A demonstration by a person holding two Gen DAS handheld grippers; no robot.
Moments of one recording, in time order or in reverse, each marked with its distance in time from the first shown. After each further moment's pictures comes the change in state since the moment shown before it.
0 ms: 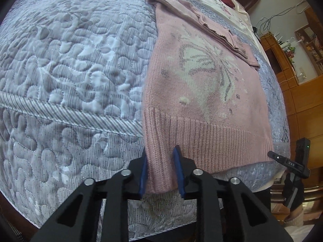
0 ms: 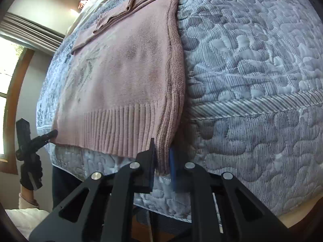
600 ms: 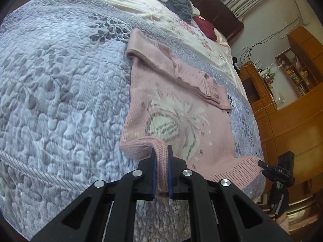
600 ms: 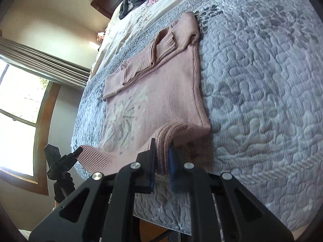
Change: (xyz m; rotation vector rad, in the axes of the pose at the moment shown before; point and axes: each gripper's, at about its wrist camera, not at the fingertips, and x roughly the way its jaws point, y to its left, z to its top) left arm -0.042 -0.021 0.086 -0.026 -0.214 -0.138; right arm -0.065 0.002 0.097 0.078 -0.157 0.211
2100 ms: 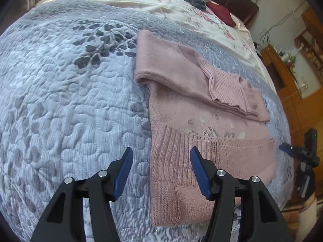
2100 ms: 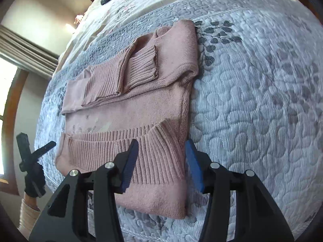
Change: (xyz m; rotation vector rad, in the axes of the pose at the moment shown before) left arm 0.106 0.011 0.099 0.147 0.133 0.225; right arm 0.091 0.003 0.127 -0.155 0.090 -0.284
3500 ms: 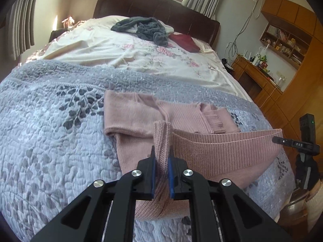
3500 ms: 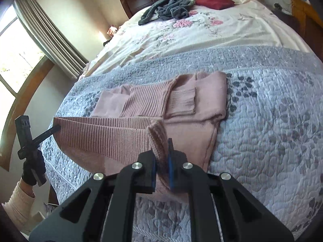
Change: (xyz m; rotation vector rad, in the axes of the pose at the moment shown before) left arm -0.105 -0.061 0.014 0.163 -0.360 -0.105; right arm -0.086 0.062 -0.004 -0.187 -0.243 0.075
